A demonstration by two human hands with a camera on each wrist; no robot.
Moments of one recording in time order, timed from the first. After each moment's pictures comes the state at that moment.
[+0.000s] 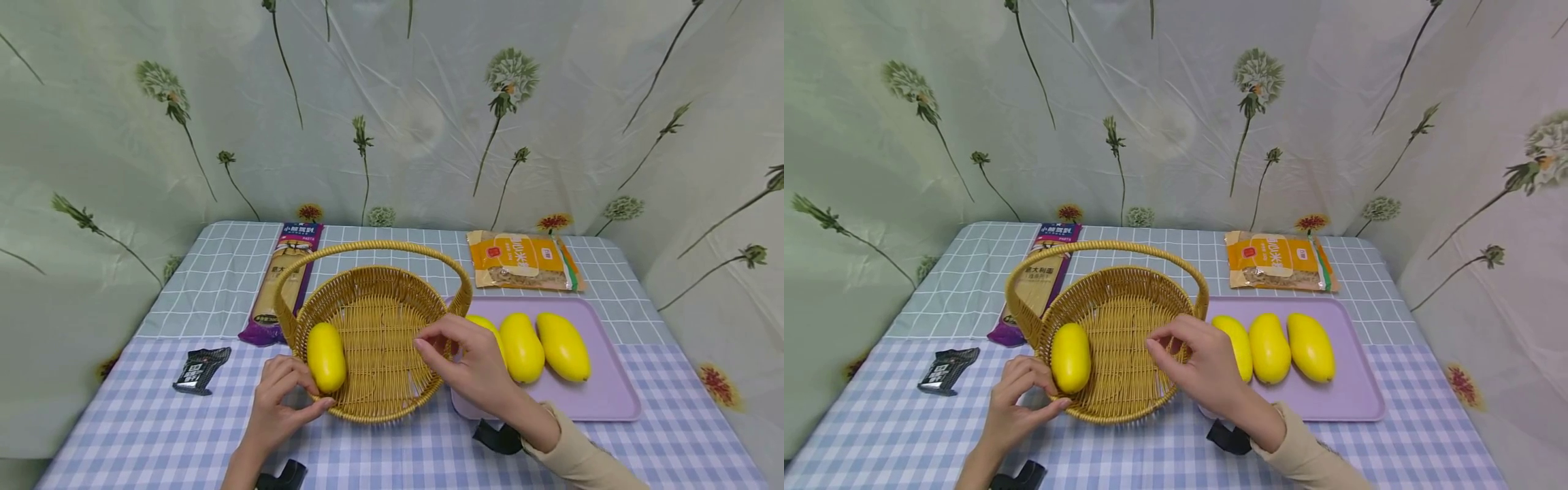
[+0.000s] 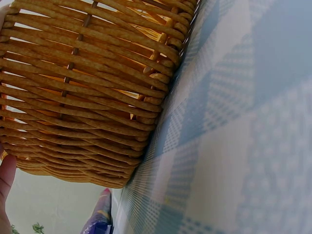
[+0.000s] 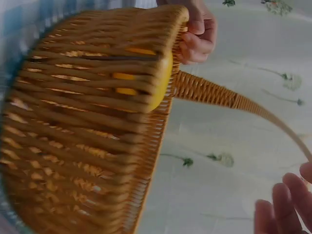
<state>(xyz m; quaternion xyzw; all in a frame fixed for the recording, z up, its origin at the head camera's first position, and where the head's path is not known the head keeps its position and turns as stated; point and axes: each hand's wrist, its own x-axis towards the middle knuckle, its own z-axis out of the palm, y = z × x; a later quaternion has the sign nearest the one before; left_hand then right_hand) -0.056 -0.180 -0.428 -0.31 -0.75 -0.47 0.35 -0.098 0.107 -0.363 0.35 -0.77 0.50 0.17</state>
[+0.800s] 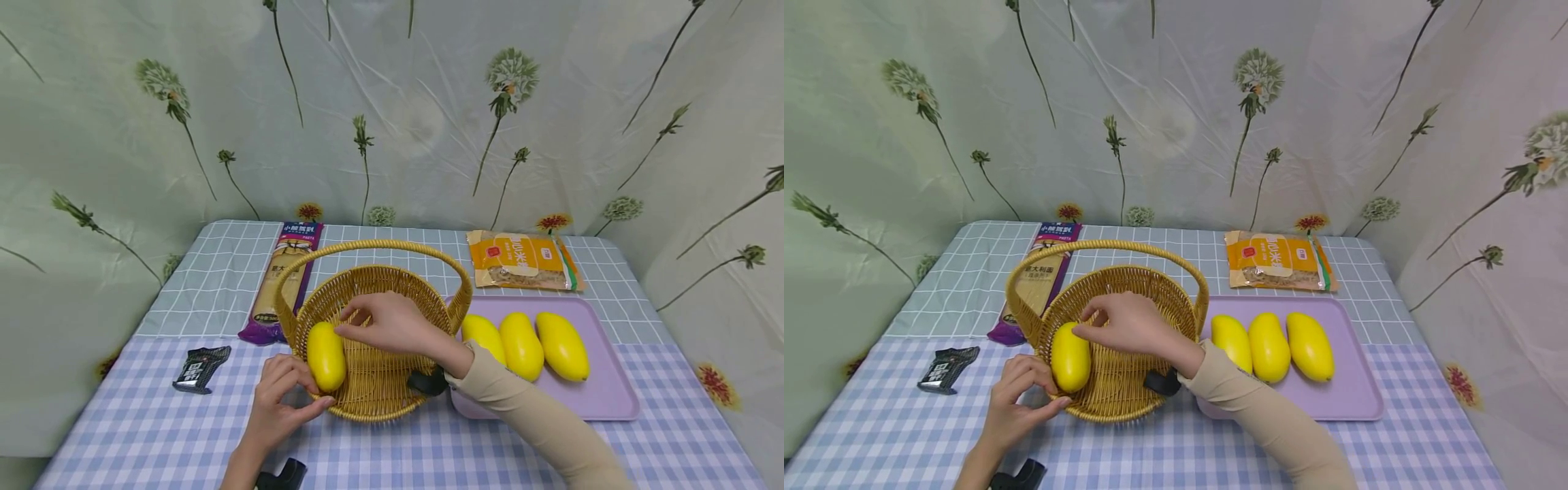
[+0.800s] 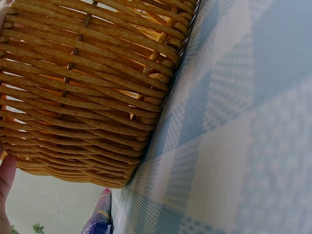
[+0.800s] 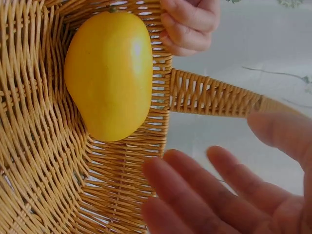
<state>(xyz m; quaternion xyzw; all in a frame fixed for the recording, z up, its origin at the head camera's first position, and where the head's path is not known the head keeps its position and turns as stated) -0.056 -0.180 -0.427 -0.31 -0.75 -0.47 0.34 -0.148 0.021 -0.337 0.34 -0.88 0.31 -0.10</state>
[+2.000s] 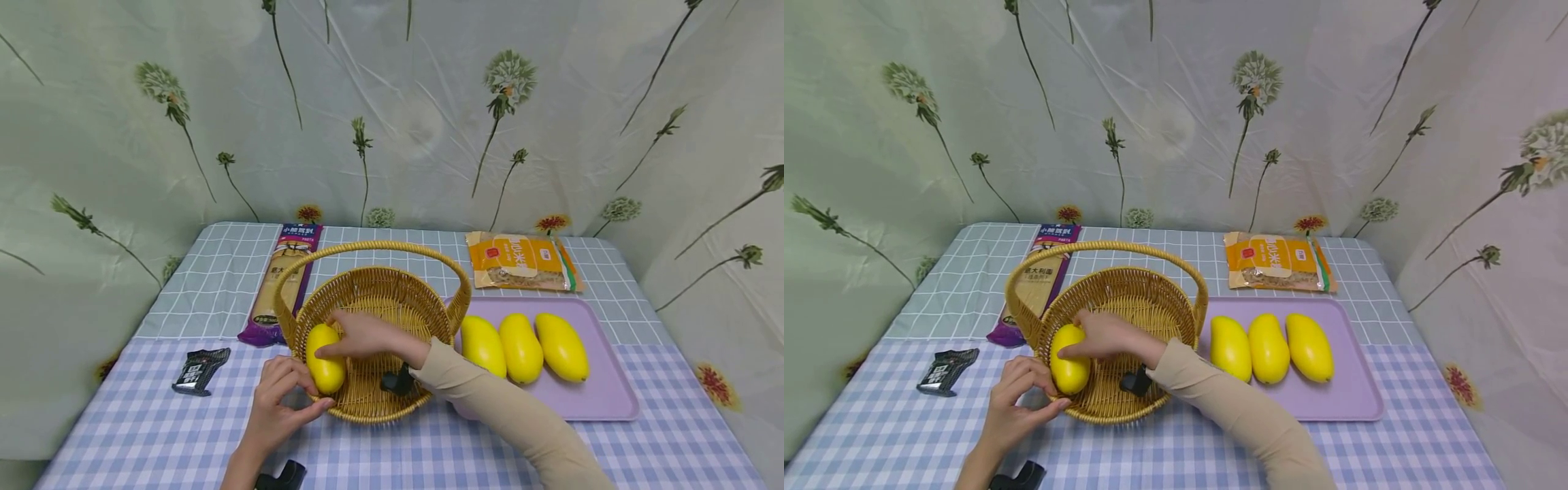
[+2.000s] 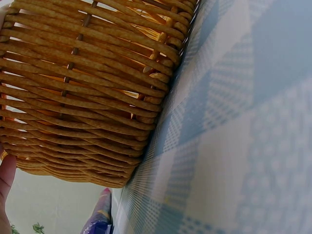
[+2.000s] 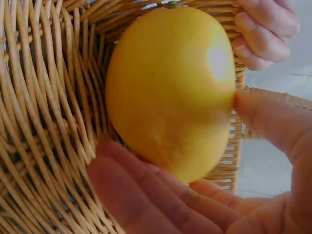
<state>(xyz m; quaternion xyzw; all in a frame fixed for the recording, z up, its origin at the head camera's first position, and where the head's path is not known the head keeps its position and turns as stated) -0.055 -0.180 -0.428 -0.31 -0.75 -0.47 0.34 -0.163 -0.021 -0.379 0.30 -0.87 0.28 -0.26</state>
